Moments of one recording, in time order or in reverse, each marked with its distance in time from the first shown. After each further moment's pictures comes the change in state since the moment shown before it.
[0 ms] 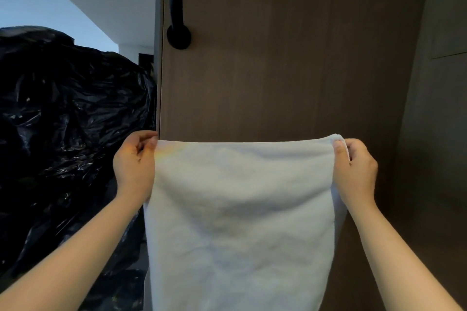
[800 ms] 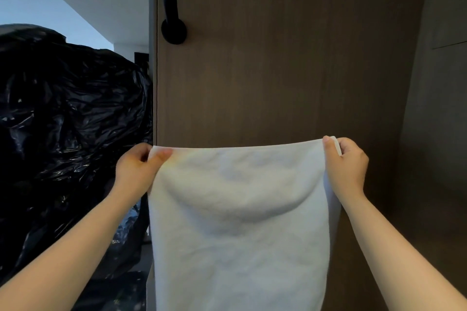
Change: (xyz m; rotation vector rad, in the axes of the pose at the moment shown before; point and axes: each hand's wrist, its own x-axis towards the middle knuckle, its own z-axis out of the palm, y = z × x) left_hand 0.006 -0.015 -0.003 0.164 -0.269 -0.175; right_hand 0.002 0.012 0.028 0.057 0.017 0.082
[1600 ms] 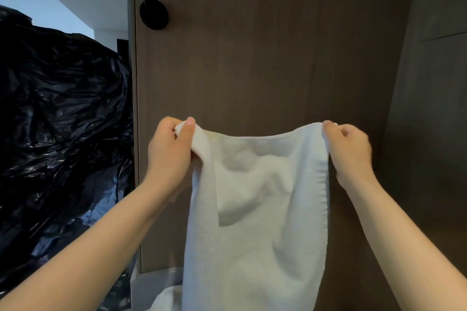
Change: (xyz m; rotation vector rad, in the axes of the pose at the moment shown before) left_hand -0.030 0.087 0.057 -0.251 -0.004 -0.021; right_hand 0.008 -0.043 -0.030 0.103 -0.081 0.265
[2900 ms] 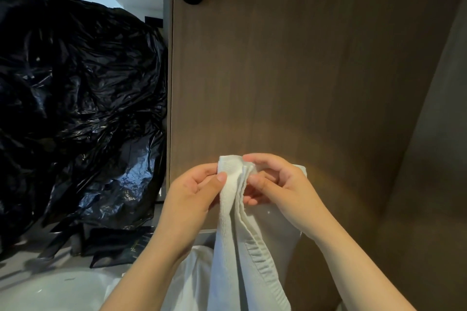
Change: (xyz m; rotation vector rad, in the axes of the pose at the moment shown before) left_hand -0.125 -0.015 -0.057 -0.525 -0.400 -0.236; right_hand -0.163 -0.028 0.026 0.315 -0.965 -0.031
